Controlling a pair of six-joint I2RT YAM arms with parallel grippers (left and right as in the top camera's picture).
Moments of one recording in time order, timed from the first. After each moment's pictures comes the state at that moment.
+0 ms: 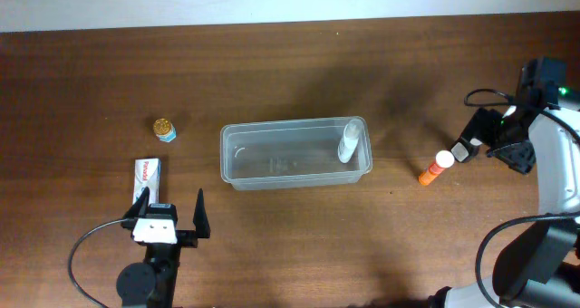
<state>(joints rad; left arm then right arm) 0.02 0.01 0.01 -0.07 0.09 0.04 -0.37 1.69 1.43 -1.13 0.03 0.31</state>
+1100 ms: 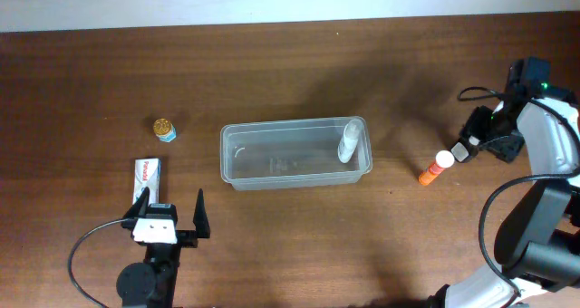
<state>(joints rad) 0.02 0.01 0.01 -0.07 0.09 0.03 -0.37 1.84 1.43 -0.99 0.03 0.28</state>
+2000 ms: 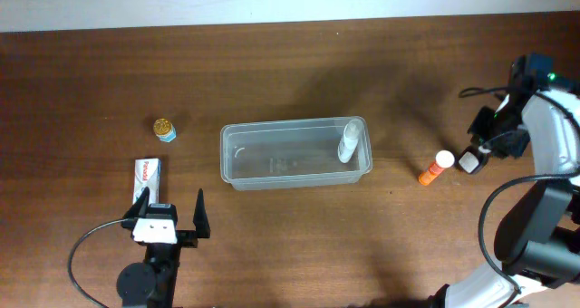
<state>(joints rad) 0.02 0.01 0.01 -0.07 0.09 0.03 -0.37 1.86 1.53 -1.16 0.03 0.28</state>
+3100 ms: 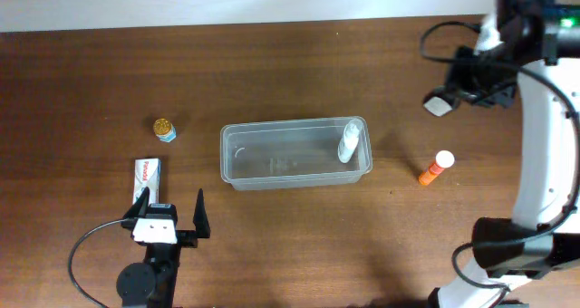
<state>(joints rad) 0.02 0.01 0.01 -0.07 0.09 0.03 -0.06 1.86 2.27 -1.69 -0.10 0.28</state>
